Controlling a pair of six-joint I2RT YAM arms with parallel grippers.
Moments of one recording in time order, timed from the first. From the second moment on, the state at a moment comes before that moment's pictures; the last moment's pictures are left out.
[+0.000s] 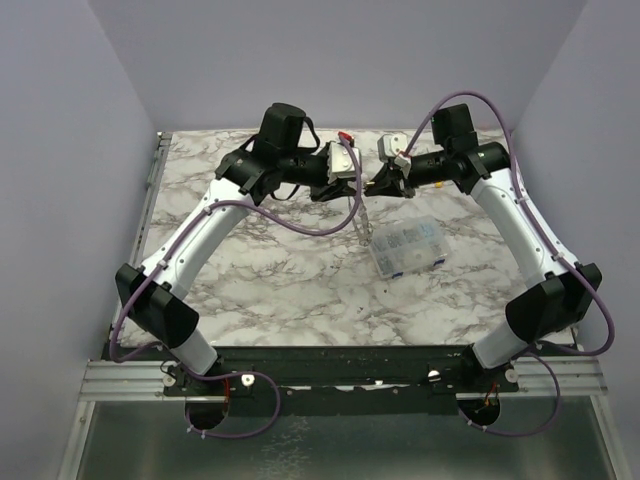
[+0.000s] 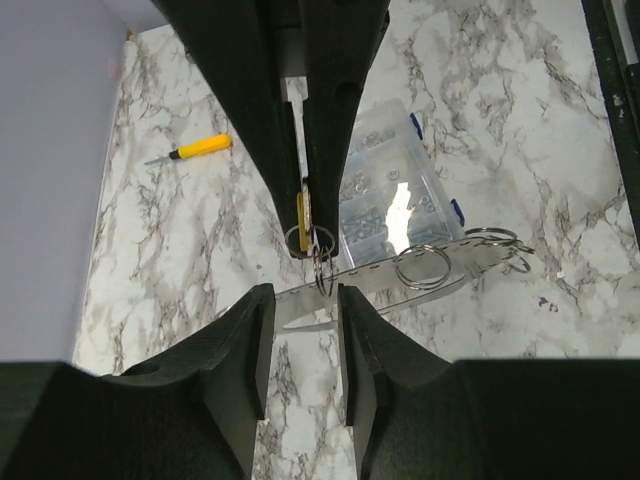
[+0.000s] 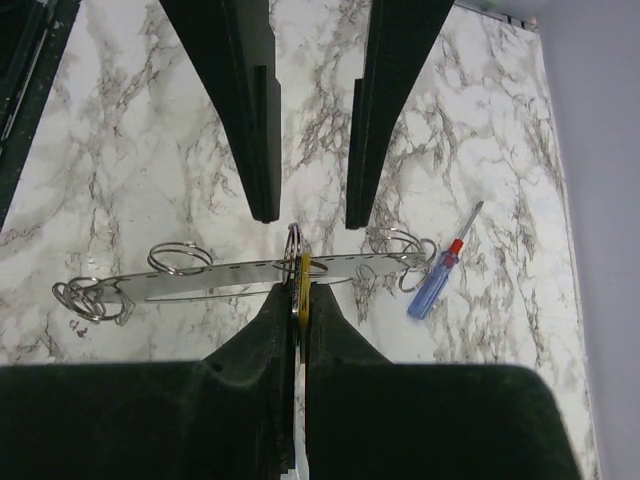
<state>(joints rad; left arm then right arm) -0.57 1.60 1.72 -0.65 0.80 0.75 0.34 1.58 1.68 -0.89 -1.03 -1.08</state>
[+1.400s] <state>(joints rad) -0.62 1.70 1.88 -0.86 0.66 0.85 0.36 1.61 1.68 -0.93 -1.01 -1.08</state>
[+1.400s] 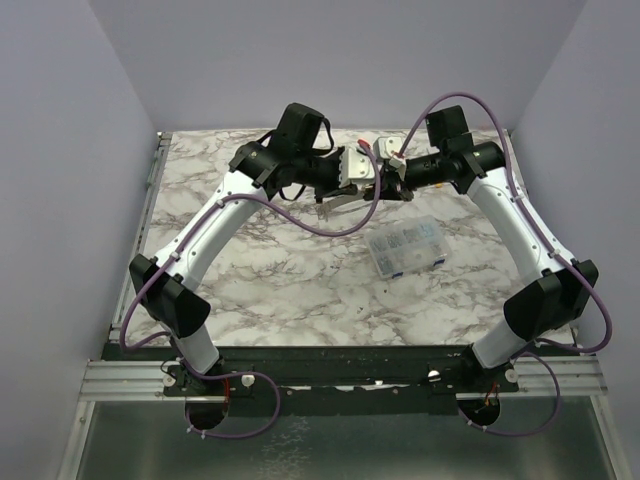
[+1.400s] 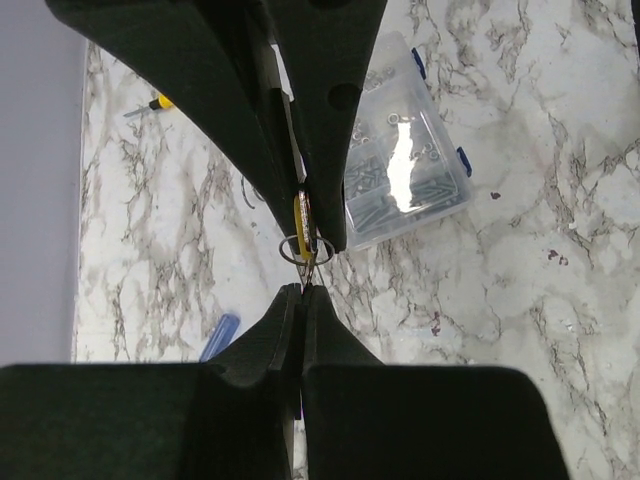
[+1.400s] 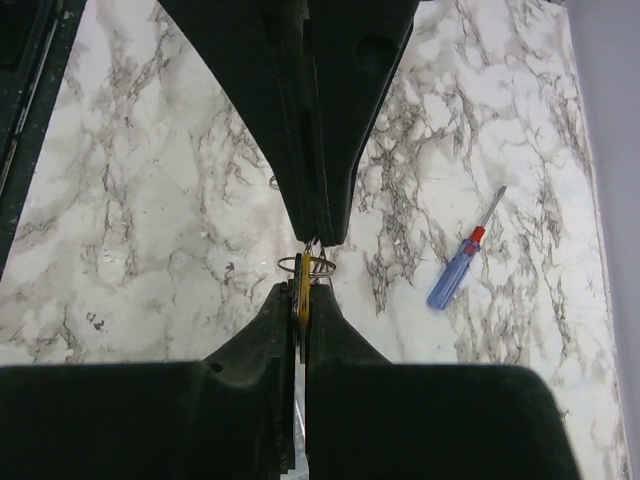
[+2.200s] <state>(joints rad) -0.48 1.56 1.41 0.10 0.82 -0.07 0.27 1.57 1.52 -0.46 -1.04 -0.62</state>
